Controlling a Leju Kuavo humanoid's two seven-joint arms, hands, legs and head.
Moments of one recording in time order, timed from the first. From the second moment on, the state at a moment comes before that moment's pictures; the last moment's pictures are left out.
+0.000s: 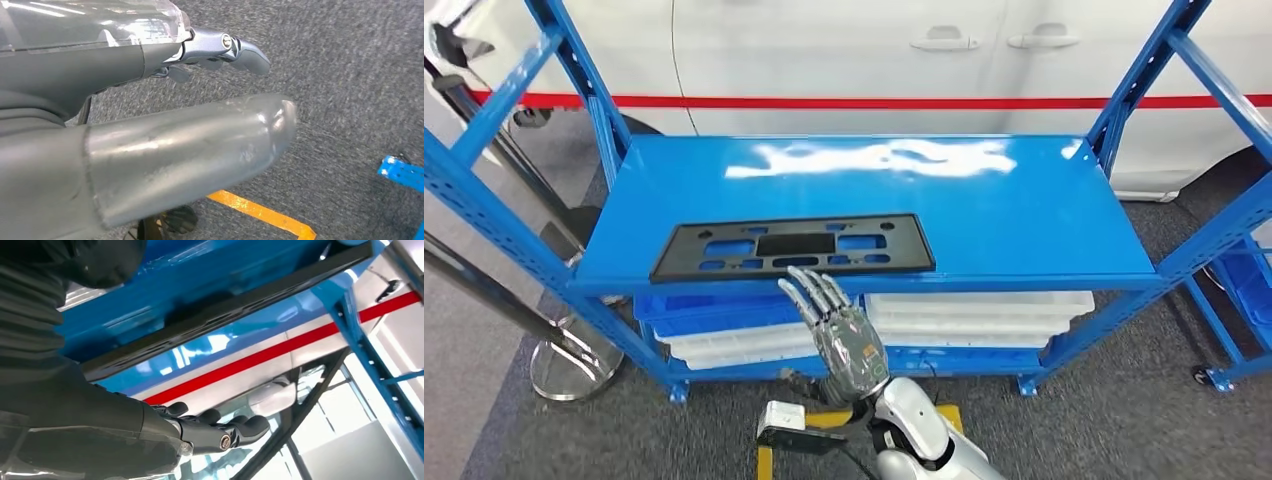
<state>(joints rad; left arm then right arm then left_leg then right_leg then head) 0.01 -0.24 1.25 -0.83 -0.77 -0.13 -0.28 -0.24 0.00 0.73 -1.49 0.95 -0.42 0.01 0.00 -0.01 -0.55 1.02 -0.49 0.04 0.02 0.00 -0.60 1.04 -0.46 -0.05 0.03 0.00</state>
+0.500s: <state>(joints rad) 0.00 -0.24 1.27 -0.84 -0.79 -0.15 -0.28 -0.25 0.01 0.73 -1.46 1.06 -0.47 0.05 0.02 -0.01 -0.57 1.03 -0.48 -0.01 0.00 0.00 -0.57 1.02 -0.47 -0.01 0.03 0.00</state>
